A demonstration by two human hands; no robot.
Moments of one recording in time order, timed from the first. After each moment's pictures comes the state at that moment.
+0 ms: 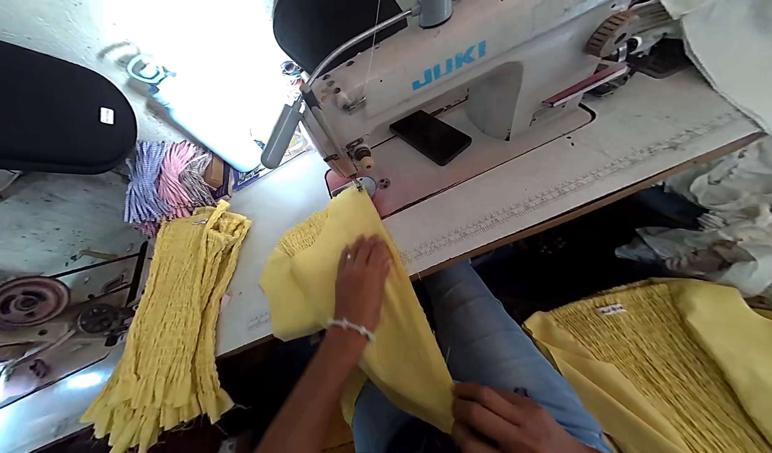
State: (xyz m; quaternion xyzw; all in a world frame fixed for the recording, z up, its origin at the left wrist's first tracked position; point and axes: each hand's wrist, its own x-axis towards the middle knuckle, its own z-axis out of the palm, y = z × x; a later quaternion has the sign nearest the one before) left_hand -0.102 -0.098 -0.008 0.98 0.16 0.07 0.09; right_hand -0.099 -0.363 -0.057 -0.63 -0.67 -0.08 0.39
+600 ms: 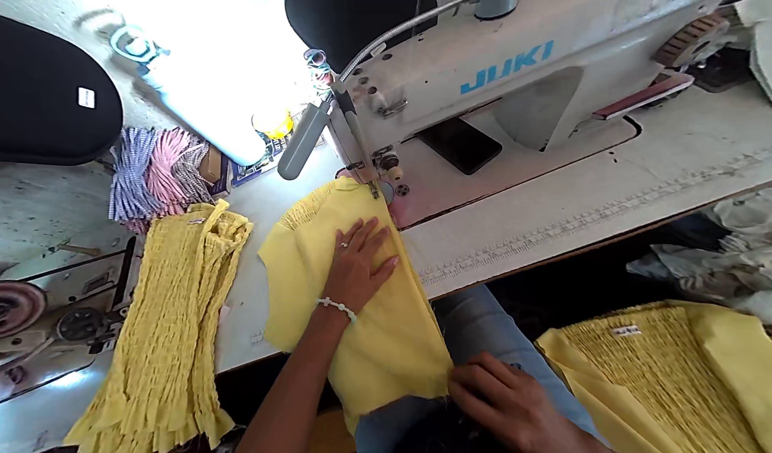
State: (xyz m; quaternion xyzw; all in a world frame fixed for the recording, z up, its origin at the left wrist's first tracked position) left_hand -0.084 -0.025 -0.022 0.98 0.09 0.10 0.17; right_hand -0.068 -0.312 -0.069 -0.69 -0.60 -0.12 0.39
